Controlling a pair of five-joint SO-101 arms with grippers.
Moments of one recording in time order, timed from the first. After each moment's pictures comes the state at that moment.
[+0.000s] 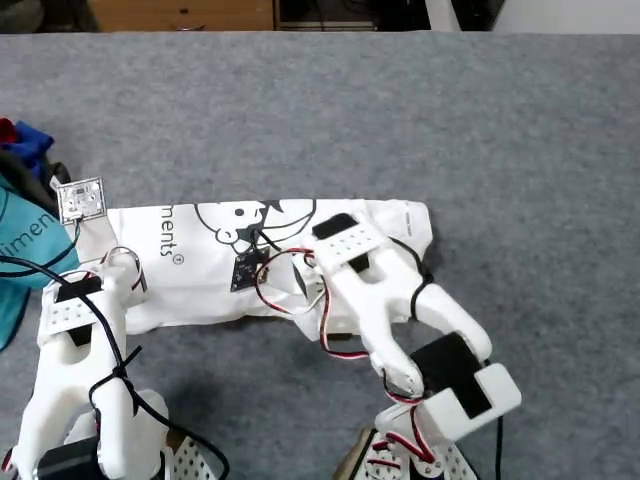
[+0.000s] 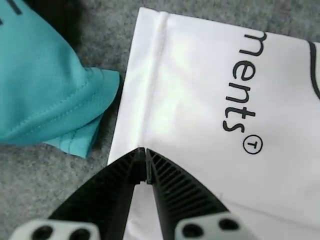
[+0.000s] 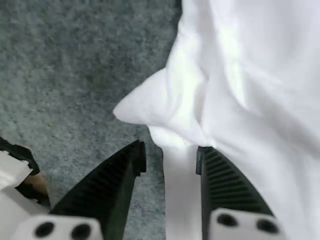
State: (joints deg) left arm -21.6 -32.5 67.4 32.0 -12.4; right arm -30.3 5.0 36.9 70.8 53.1
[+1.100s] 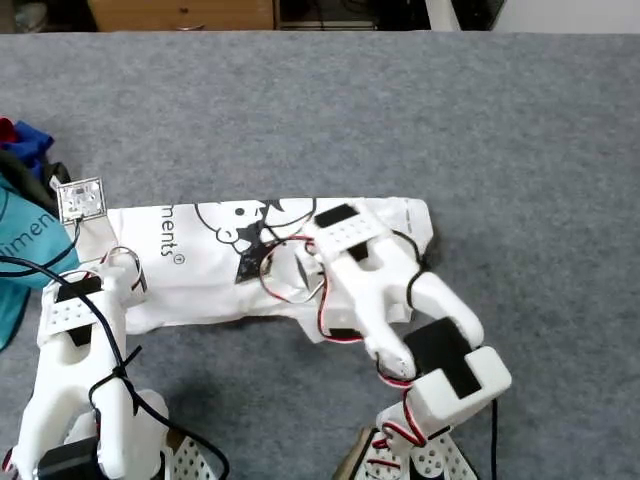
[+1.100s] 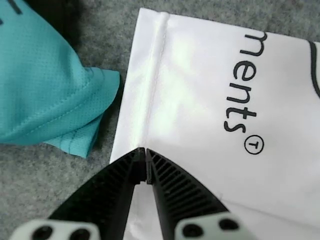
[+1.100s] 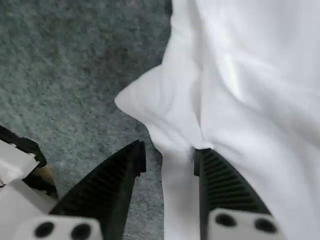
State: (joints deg) left arm -21.6 -32.5 67.4 32.0 -12.4; right arm -28.8 9.7 33.0 74.4 52.6
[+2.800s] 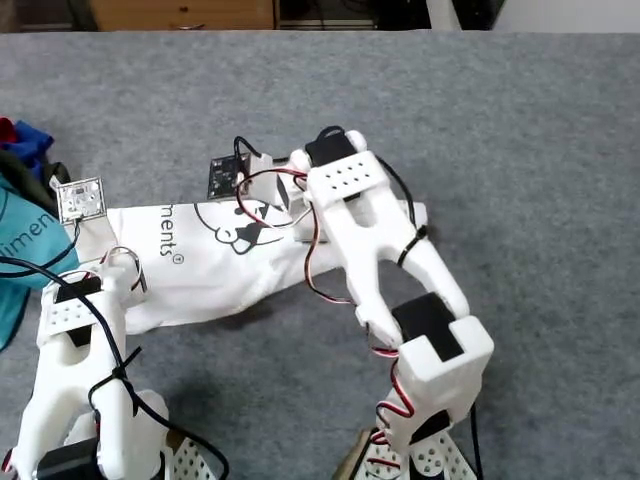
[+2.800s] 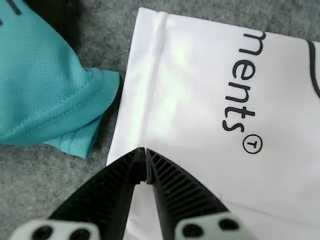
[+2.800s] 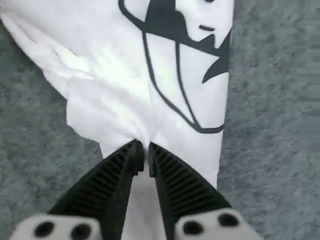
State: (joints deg) left arm -21.6 -32.5 67.4 32.0 -12.4; right arm -27.3 15.3 -1.2 74.9 57.5
